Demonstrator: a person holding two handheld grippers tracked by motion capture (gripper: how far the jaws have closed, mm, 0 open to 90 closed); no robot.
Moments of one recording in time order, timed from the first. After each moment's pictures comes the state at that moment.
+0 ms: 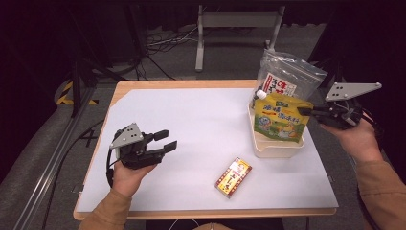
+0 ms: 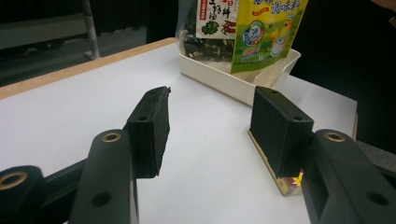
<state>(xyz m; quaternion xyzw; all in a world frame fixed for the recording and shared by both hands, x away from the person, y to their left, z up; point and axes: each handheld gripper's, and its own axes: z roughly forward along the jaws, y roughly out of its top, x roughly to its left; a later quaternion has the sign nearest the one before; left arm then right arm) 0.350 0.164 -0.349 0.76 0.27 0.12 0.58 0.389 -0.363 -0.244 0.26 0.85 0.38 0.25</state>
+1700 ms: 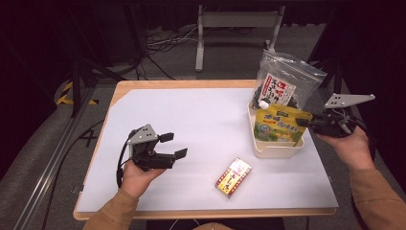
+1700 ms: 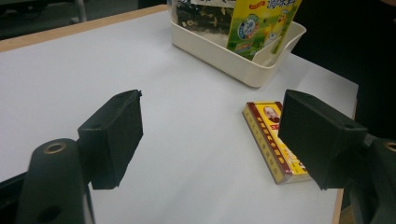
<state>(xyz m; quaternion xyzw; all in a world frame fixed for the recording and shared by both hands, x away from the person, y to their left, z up) 0.359 0.140 -0.361 0.79 0.29 0.09 0.54 0.394 -0.382 -0.287 0.33 0.83 0.40 0.21</state>
